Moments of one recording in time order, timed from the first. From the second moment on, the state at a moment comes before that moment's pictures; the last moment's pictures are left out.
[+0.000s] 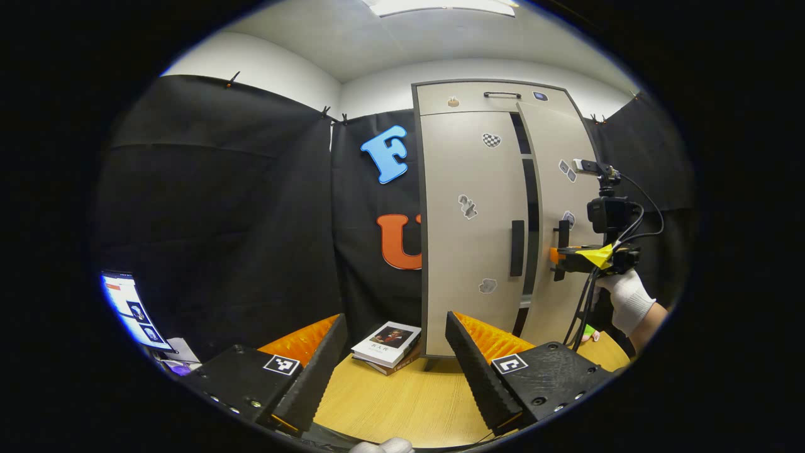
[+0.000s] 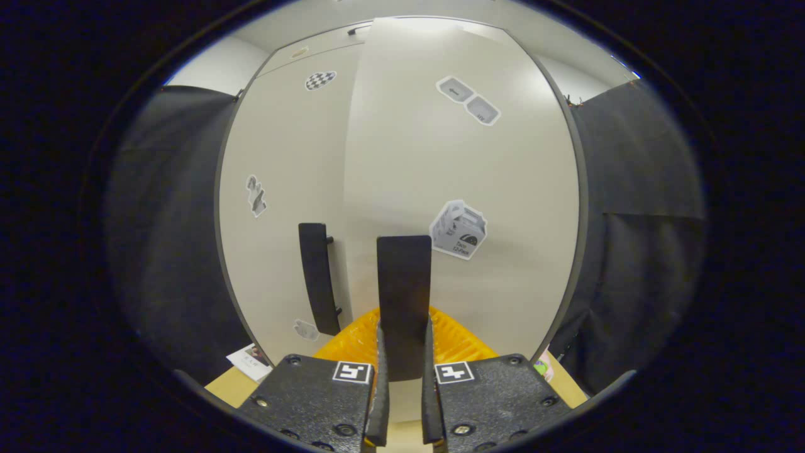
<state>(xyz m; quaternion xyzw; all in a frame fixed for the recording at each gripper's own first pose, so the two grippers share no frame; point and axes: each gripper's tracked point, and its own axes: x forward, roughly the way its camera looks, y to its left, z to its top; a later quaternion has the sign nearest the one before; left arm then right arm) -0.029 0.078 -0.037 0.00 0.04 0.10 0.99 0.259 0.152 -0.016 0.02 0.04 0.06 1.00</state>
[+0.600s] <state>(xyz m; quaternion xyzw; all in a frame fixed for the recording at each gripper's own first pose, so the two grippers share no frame) -0.061 0.055 -0.046 -0.01 0.04 0.04 1.00 0.218 0.116 -0.021 0.03 0.04 0.03 1.00</state>
